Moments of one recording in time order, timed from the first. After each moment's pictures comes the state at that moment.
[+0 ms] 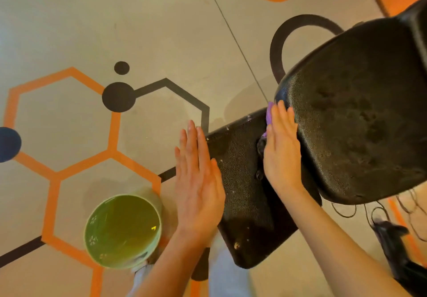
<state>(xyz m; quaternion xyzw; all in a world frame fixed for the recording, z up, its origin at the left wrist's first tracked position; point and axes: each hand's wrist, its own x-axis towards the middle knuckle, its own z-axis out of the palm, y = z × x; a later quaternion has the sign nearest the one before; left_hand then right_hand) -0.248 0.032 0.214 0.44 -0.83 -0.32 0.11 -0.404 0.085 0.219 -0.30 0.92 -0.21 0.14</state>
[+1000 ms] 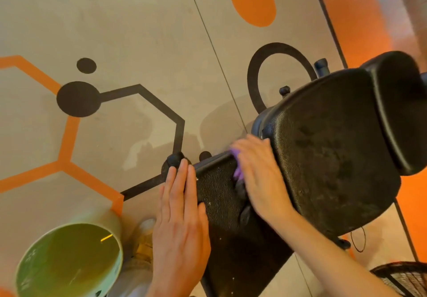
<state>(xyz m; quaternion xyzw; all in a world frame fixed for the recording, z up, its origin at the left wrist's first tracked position) -0.245 0.023 0.212 0.41 -0.83 -0.38 0.09 -0.425 0.066 0.228 -0.45 0.83 -0.21 0.24</state>
